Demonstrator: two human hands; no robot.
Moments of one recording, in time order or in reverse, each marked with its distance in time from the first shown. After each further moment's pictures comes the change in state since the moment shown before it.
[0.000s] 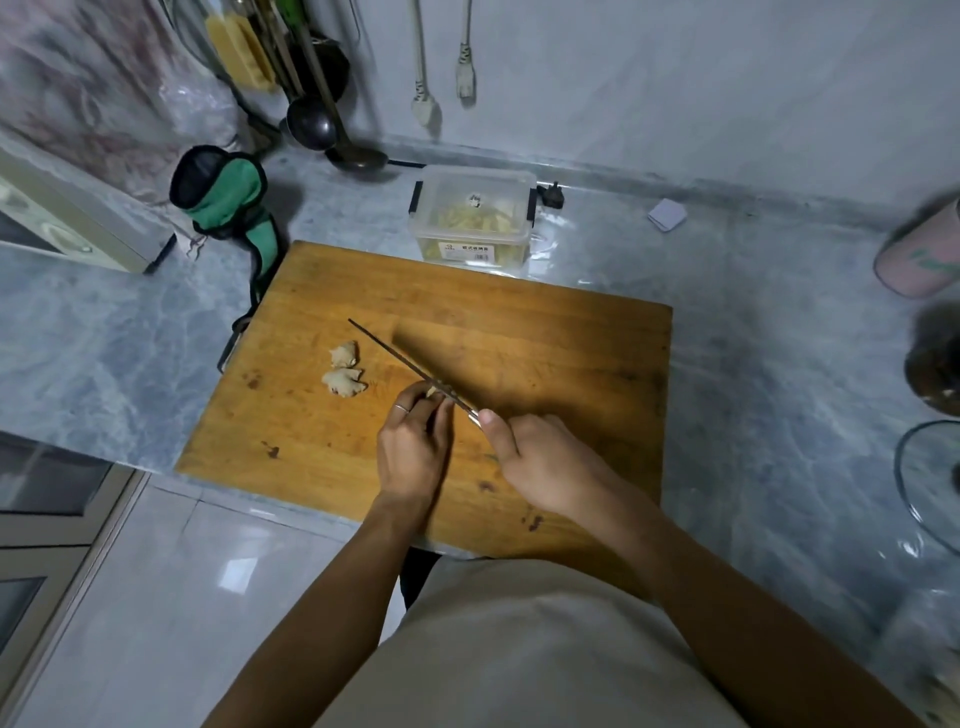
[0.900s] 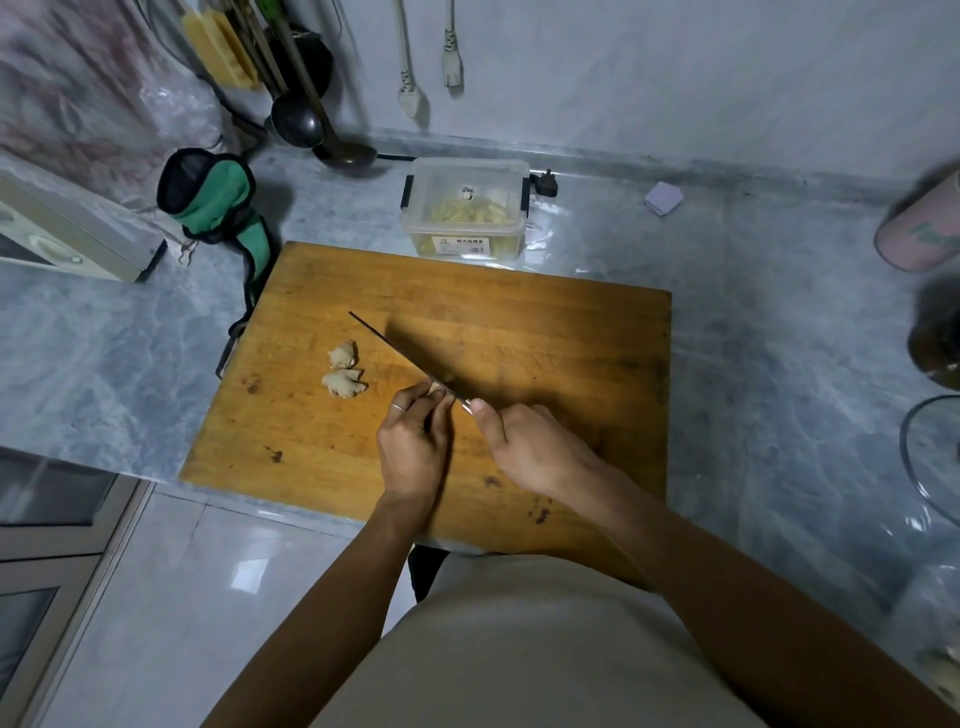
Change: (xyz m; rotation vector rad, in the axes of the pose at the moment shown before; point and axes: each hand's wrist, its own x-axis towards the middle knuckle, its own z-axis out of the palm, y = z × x) left_hand 0.002 0.000 -0.002 -0.083 0.008 -0.033; right_hand 0.018 -0.004 0.012 -0.010 -0.004 0.097
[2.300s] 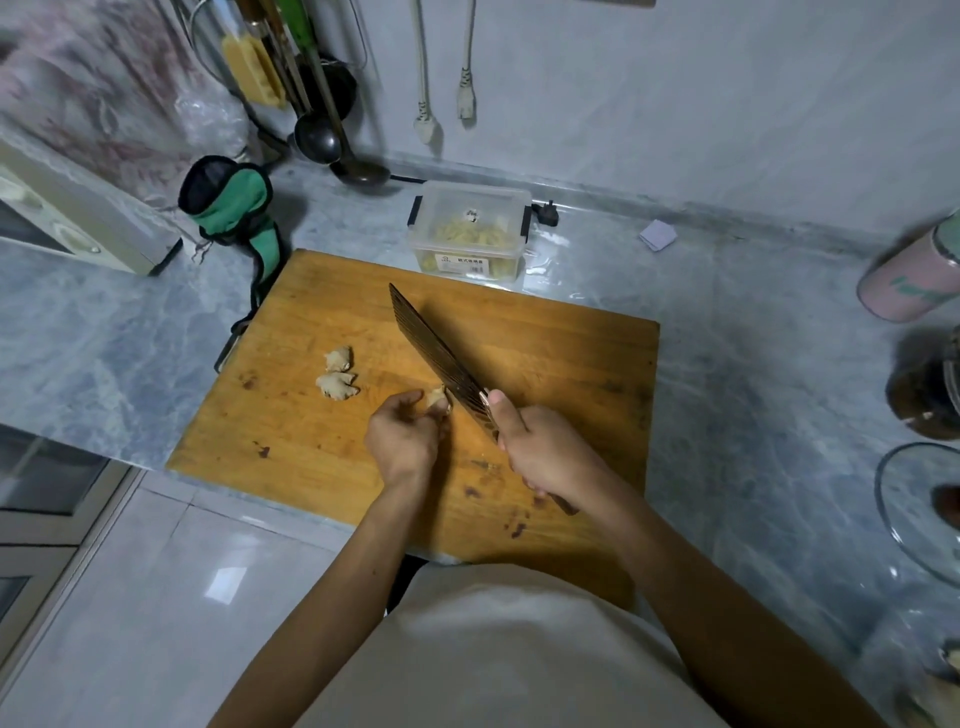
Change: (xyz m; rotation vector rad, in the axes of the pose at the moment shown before) left_hand 0.022 0.037 0.010 -0.547 0.074 -0.943; right_hand -0.016 0.009 -0.028 0.216 0.018 0.022
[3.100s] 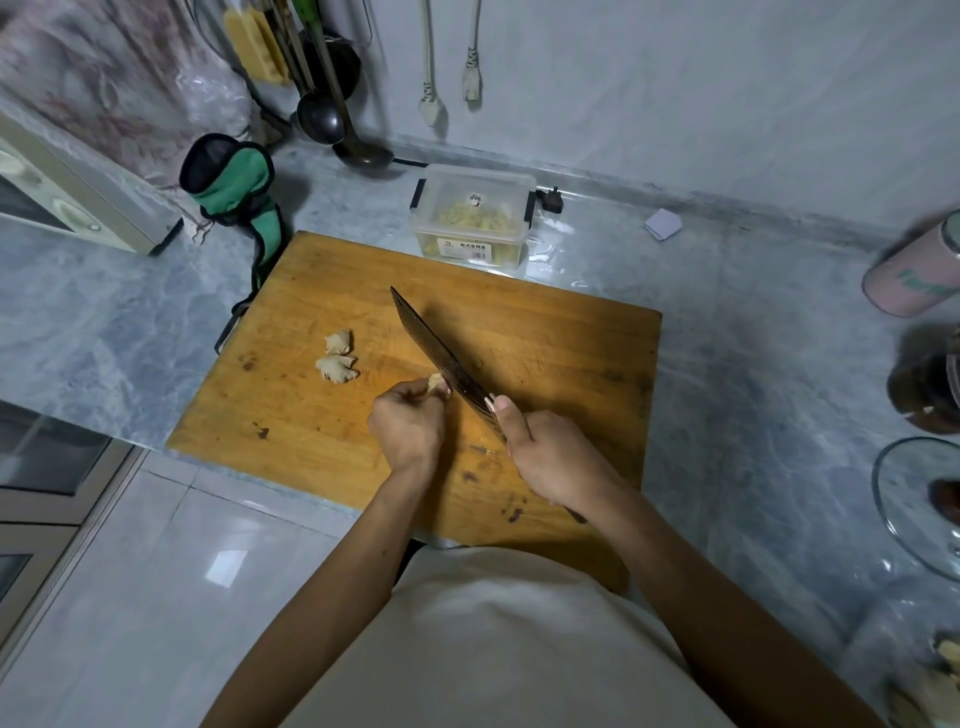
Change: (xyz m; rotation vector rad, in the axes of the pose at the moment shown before) left_hand 0.005 -0.015 0.006 0.086 0.057 0.091; right_hand -0.019 0.011 0.004 -0.025 0.021 -0.037
